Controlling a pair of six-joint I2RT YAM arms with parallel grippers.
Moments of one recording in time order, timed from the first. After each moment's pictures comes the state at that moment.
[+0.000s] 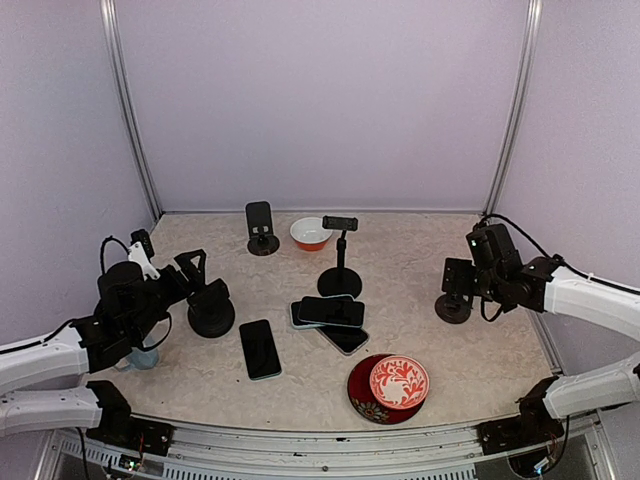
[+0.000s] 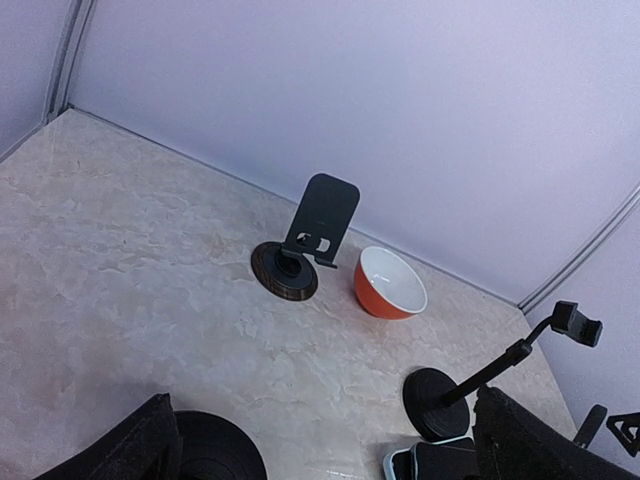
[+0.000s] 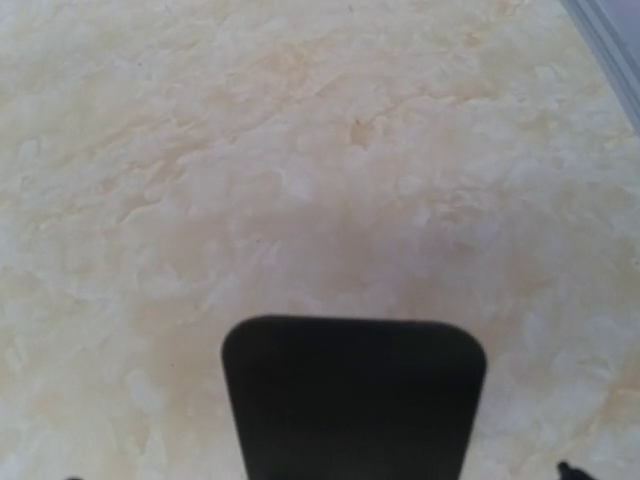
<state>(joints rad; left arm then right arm) -0.63 0.83 0.35 0.30 -0.44 -0.63 0.54 1.14 0.74 -0.36 0.50 0.50</state>
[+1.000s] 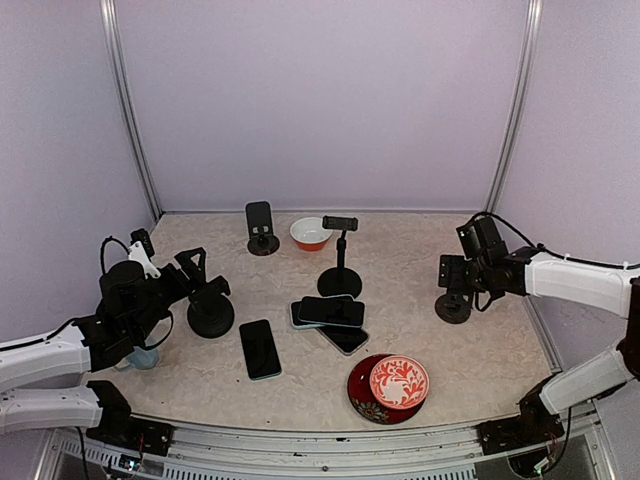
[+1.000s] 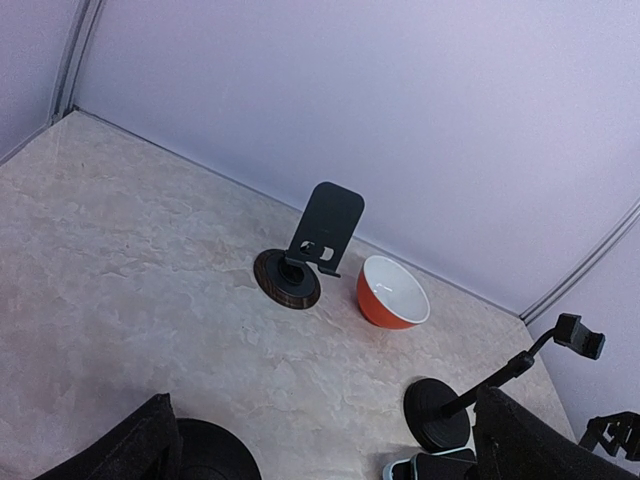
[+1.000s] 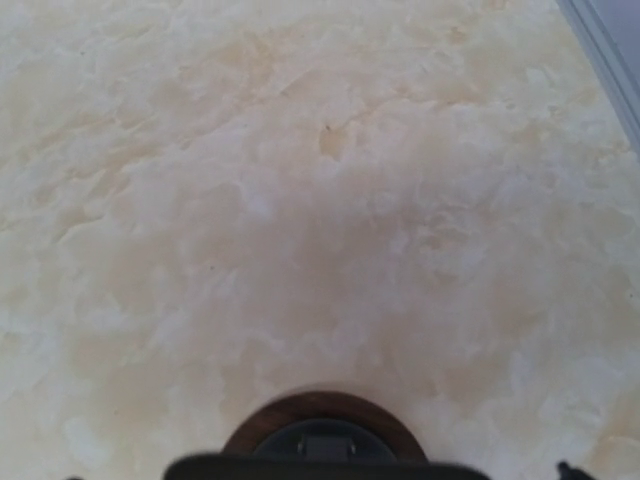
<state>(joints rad) -0.63 0.86 0.35 0.33 -0.46 -0.64 0.46 1.31 0.81 -0.31 0.47 0.43</state>
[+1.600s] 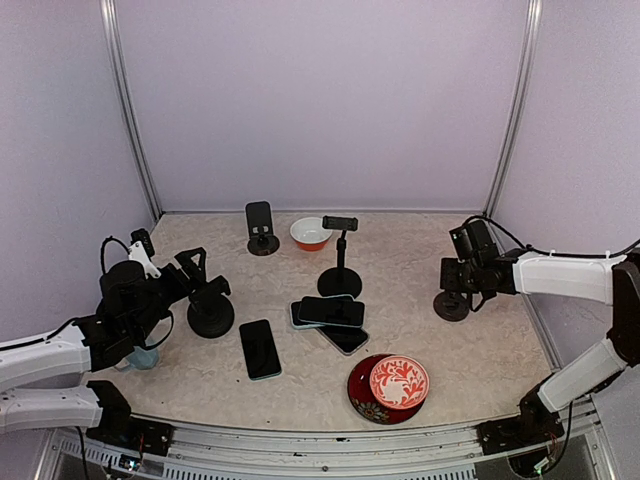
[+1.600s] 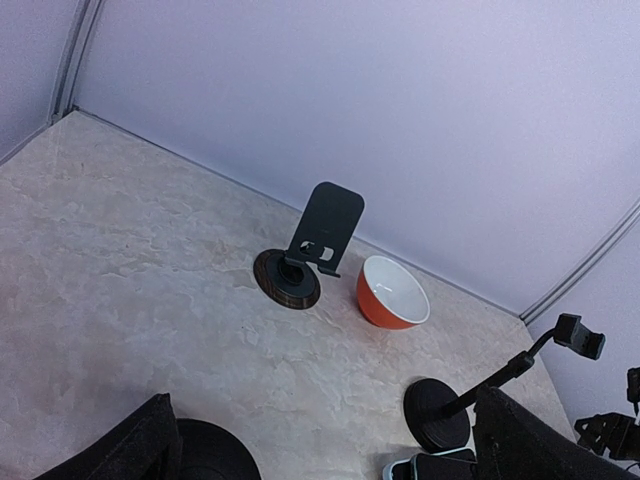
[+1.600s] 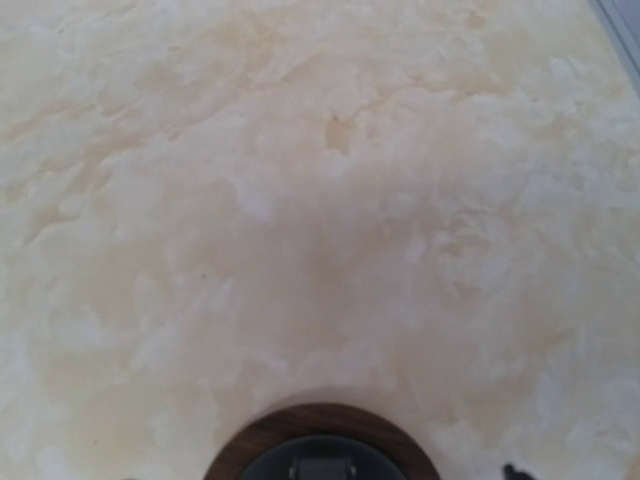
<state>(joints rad) -0.63 0.86 0.35 0.33 -0.46 -0.64 0.45 1.42 0.81 -0.21 0.47 0.41</state>
